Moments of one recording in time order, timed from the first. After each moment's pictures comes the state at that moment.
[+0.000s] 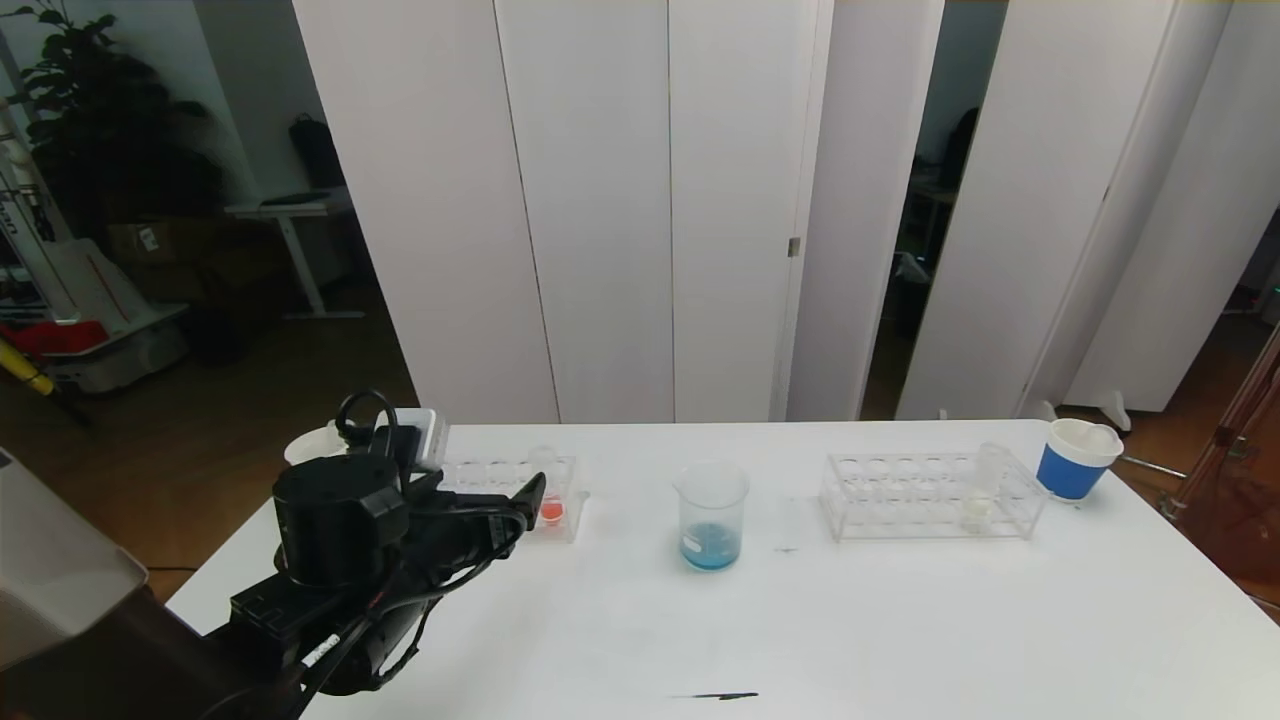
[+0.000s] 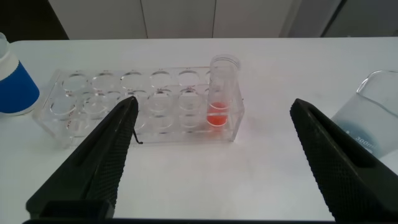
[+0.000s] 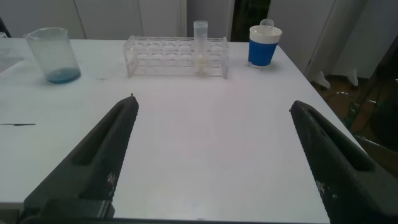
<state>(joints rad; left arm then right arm) -0.41 1.89 -0.42 -1.24 0.33 -0.13 0.00 0.00 0.00 0.00 -0.01 0.01</state>
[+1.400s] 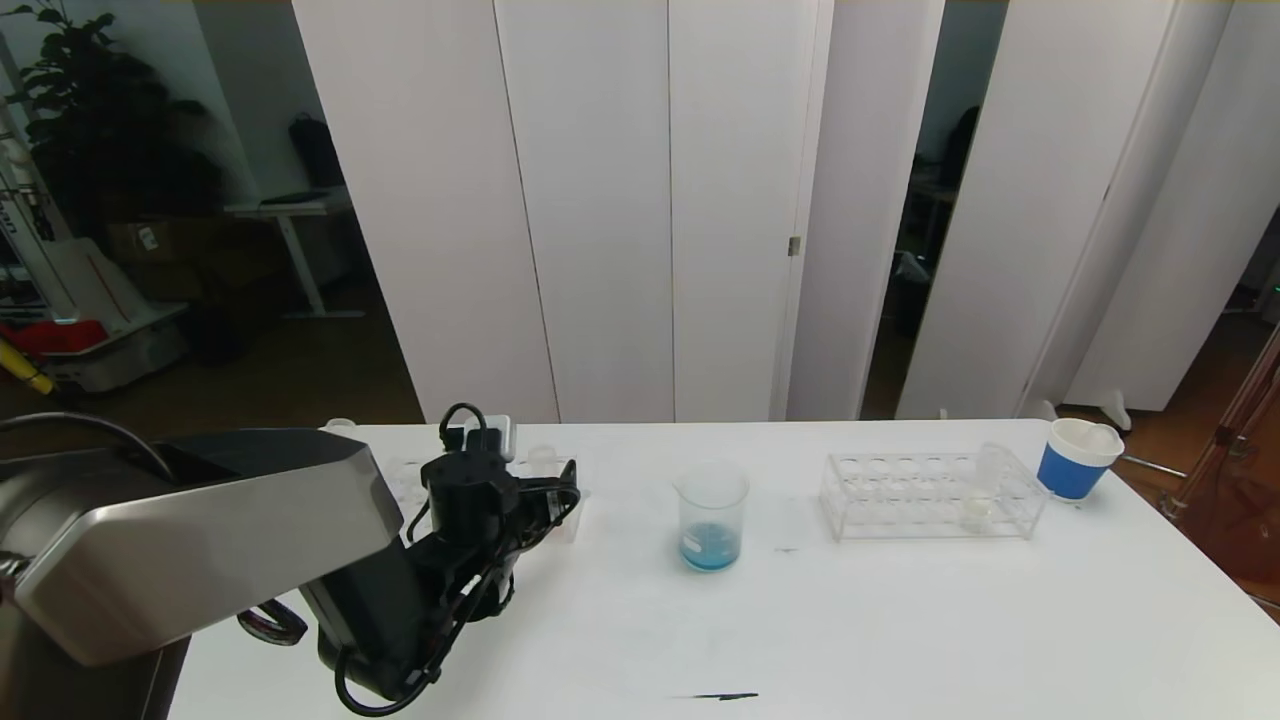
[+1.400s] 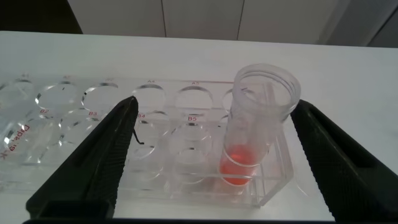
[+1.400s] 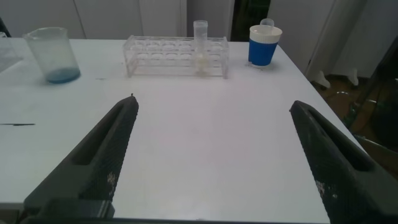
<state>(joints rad) -0.37 2.30 -0.74 -1.36 0.40 -0.12 0.00 0.00 0.00 0.00 -0.01 0.01</state>
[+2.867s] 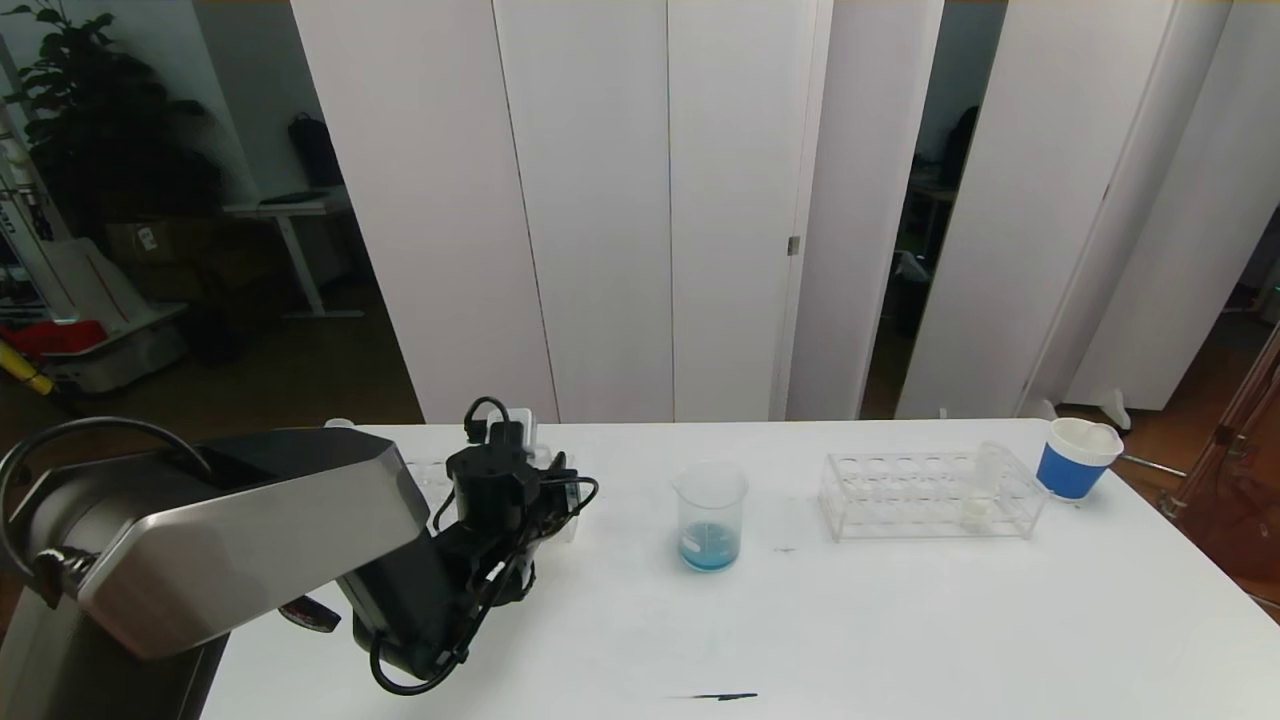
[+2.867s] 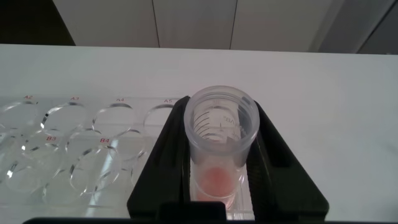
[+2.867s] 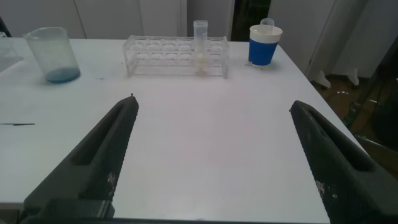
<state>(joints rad) -0.38 2.36 -0.84 -1.34 0.42 -0.09 0.00 0.00 0.00 0.00 -0.01 0.01</state>
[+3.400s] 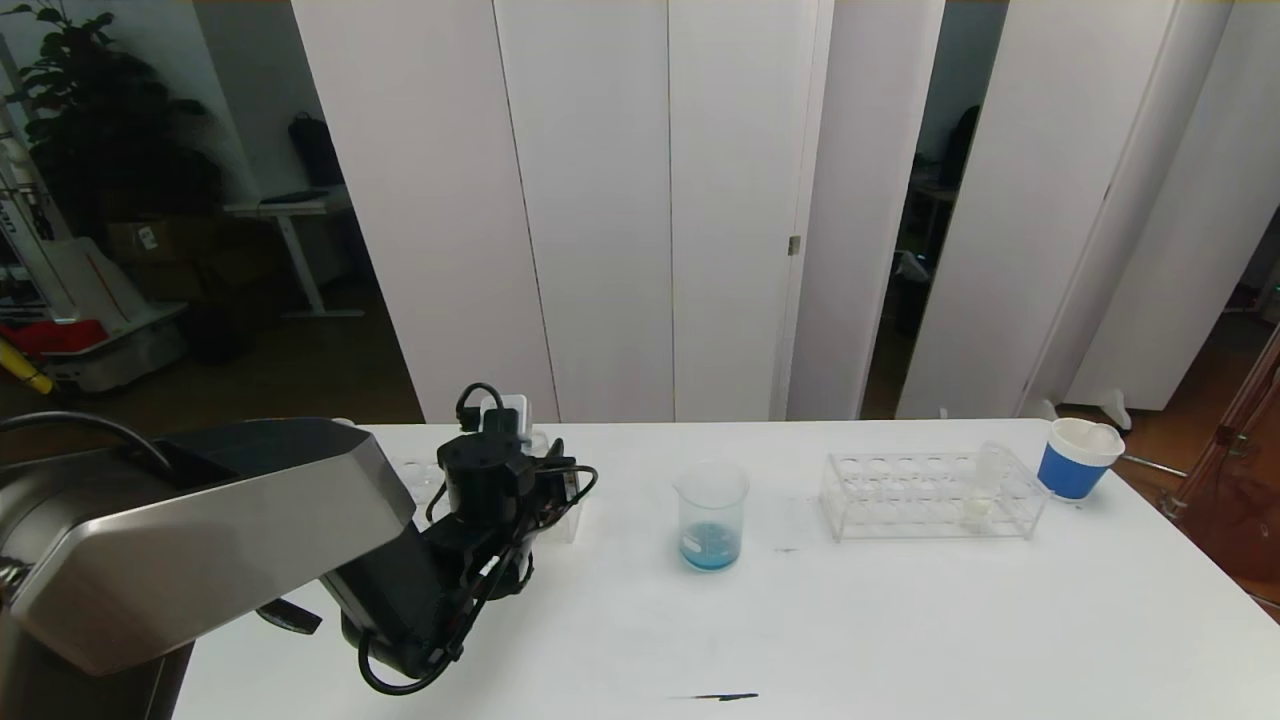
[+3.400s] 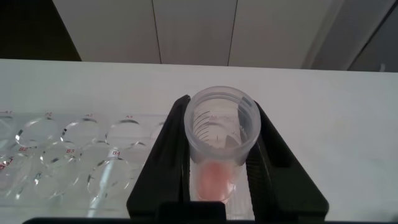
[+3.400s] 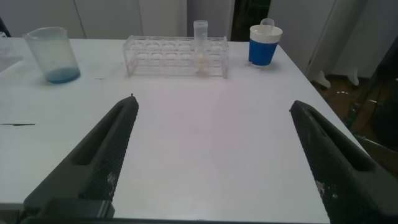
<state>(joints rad) -0.40 2.29 -0.82 -1.33 0.42 -0.08 0.00 0.00 0.00 0.00 -0.01 0.01</state>
